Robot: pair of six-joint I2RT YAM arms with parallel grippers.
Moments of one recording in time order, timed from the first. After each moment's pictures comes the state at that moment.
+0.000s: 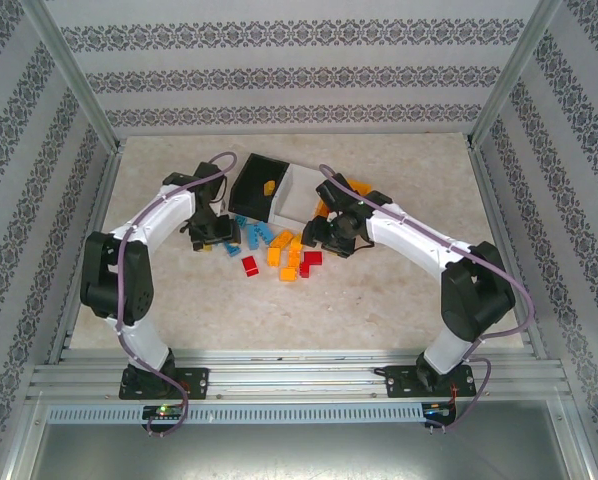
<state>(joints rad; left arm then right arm) -0.22 1.77 1.37 -1.07 0.16 -0.40 0.59 1.67 1.29 -0.79 -0.21 0.84</state>
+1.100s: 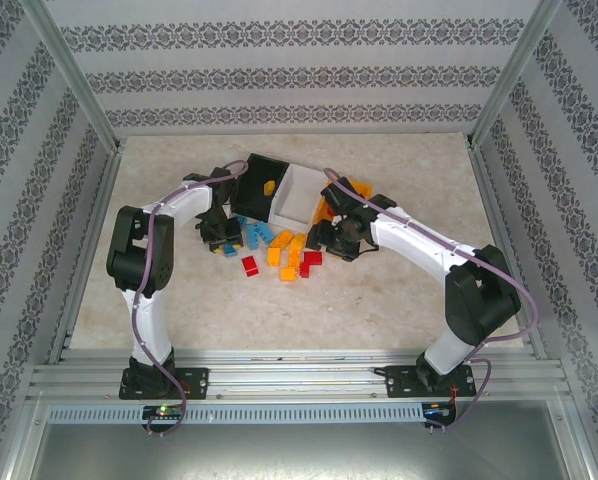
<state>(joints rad) -0.22 2.01 1.45 -1.01 0.16 -0.45 0.58 1.64 1.24 -0.79 -0.21 0.84</state>
